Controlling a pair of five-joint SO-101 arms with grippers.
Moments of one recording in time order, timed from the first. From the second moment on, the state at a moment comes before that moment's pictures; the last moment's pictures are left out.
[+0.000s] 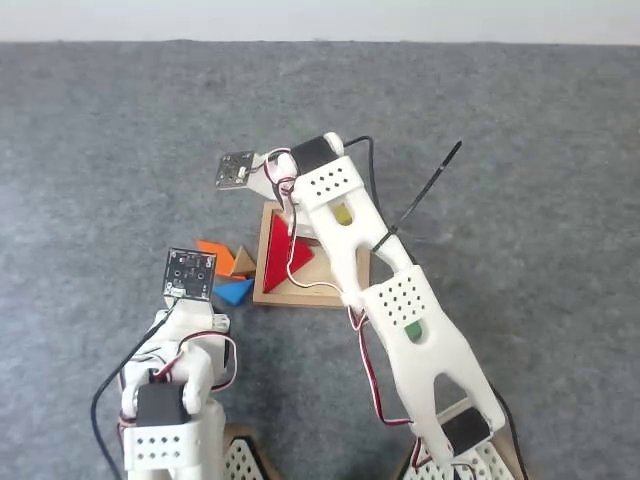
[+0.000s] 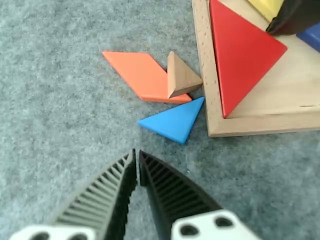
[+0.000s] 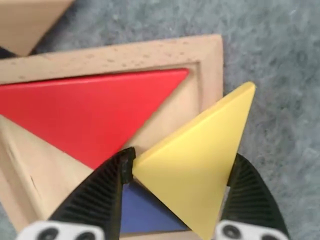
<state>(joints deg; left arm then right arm) -9.9 -103.0 97.0 72.0 -3.6 -34.9 71.2 -77.6 100.5 51.3</state>
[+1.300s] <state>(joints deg) -9.9 -103.0 97.0 72.0 -3.6 -37.9 58.9 -57.1 100.5 48.8</state>
